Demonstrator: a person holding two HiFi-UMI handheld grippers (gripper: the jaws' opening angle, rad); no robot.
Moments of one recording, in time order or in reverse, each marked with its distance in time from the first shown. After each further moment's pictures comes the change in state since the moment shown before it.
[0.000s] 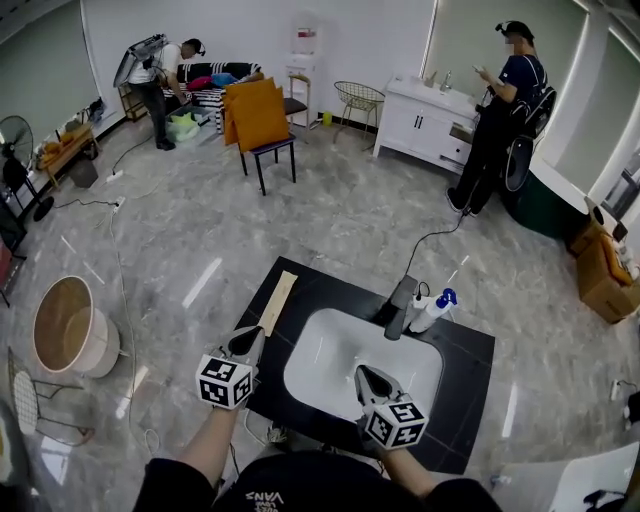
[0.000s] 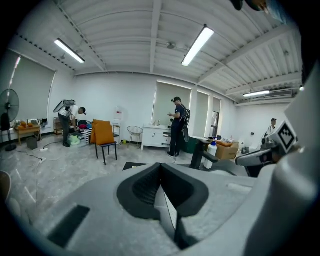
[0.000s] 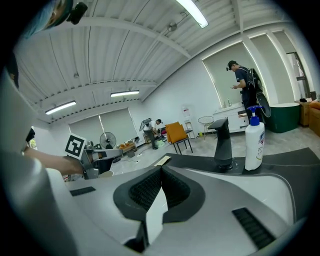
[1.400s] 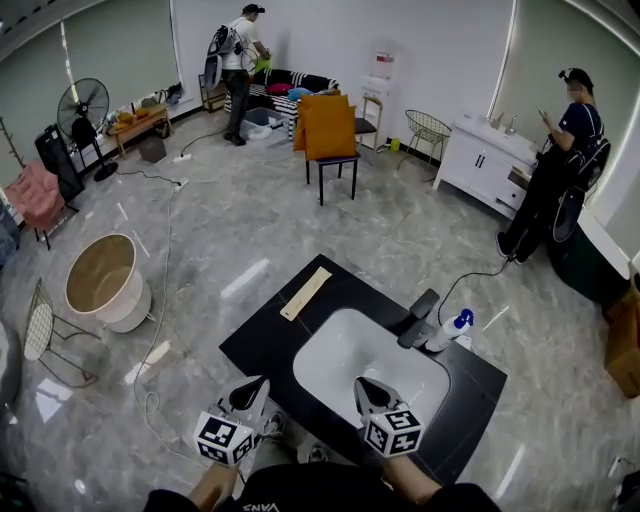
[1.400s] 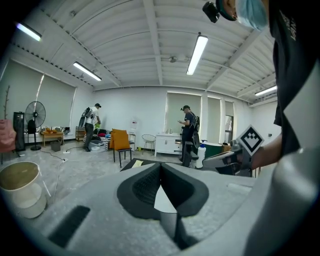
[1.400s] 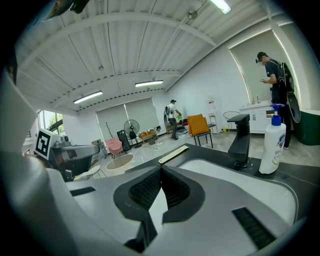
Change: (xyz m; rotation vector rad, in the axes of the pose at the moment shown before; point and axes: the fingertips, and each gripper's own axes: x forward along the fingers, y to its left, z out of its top) left arm -0.141 -0.121 -0.044 -0.010 -0.116 0.223; right arm -0.028 0.015 -0.033 -0.162 0.119 0.259
